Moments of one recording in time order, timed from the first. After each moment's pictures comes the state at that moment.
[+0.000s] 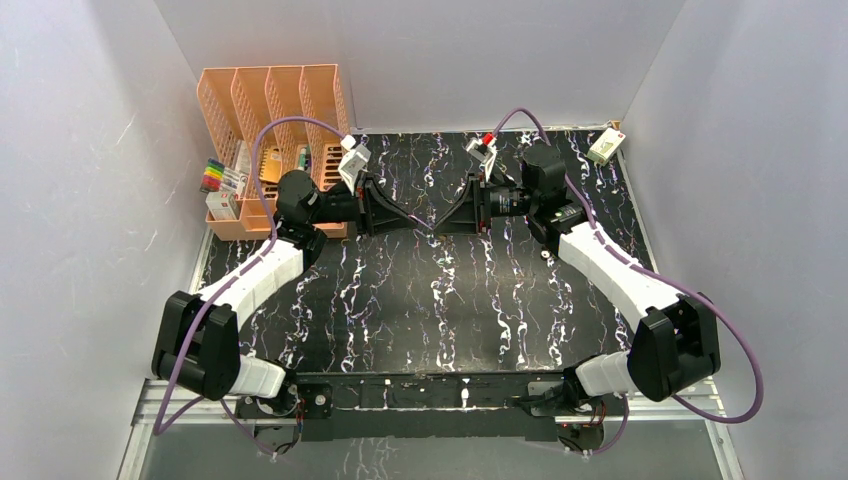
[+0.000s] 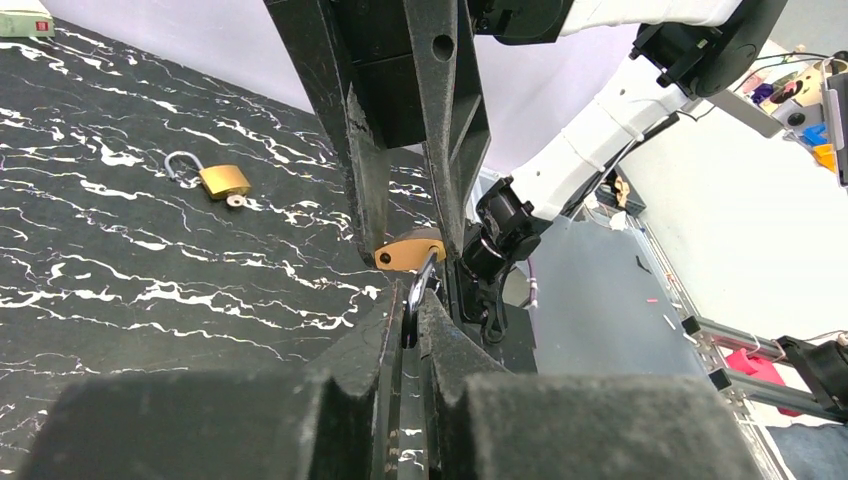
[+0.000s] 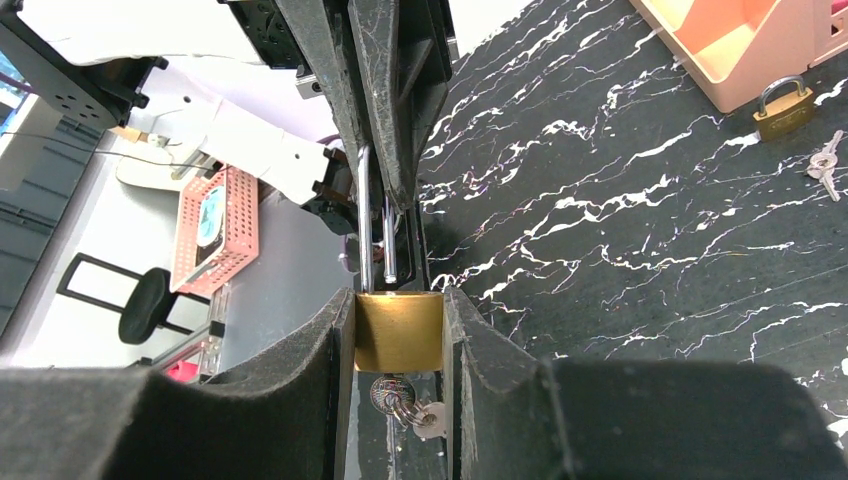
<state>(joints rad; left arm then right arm) -0.37 1.38 0.88 0.74 1.19 -0.65 0.46 1.36 1.07 0.07 -1.11 0.49</state>
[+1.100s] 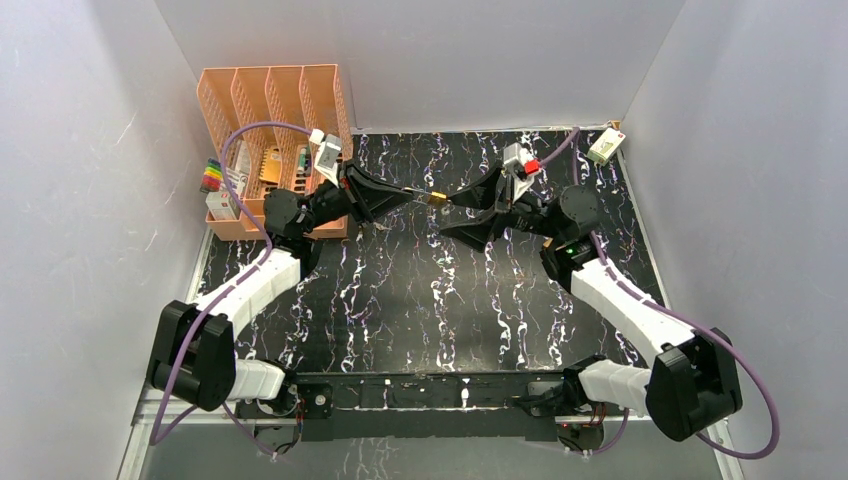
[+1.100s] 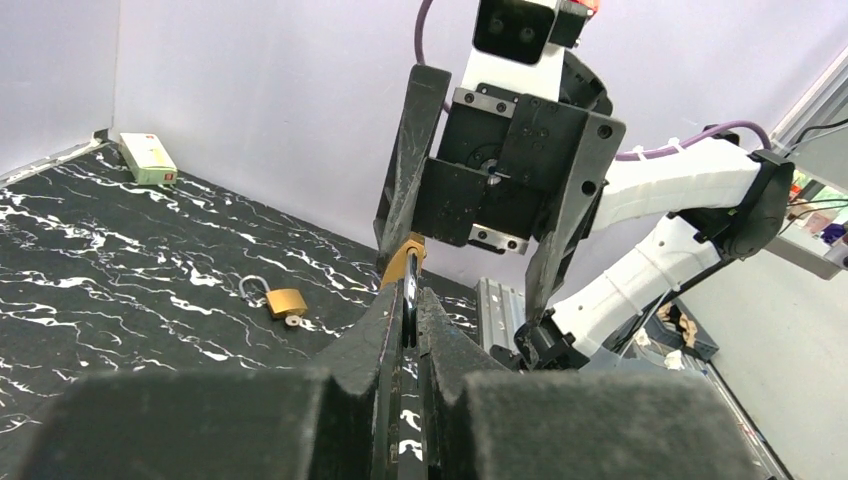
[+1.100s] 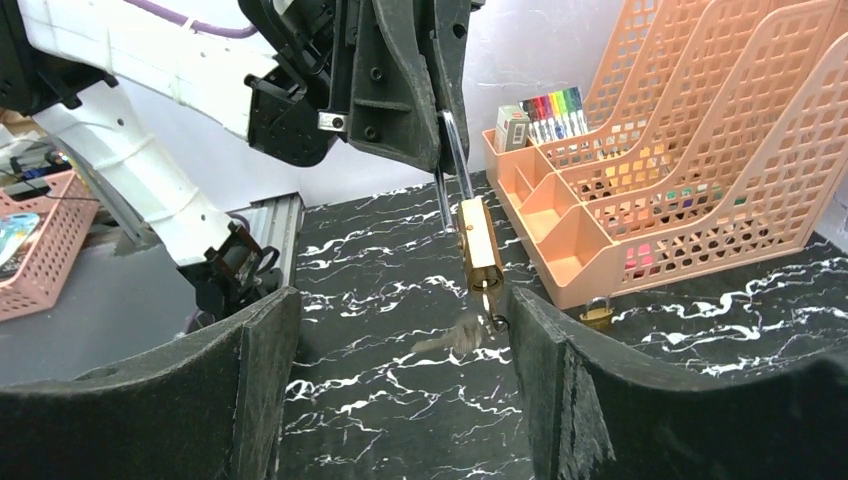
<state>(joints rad) -0.37 1.33 0.82 1.03 0.90 -0.82 0.46 1.16 0.80 0.68 -0.95 0.45</state>
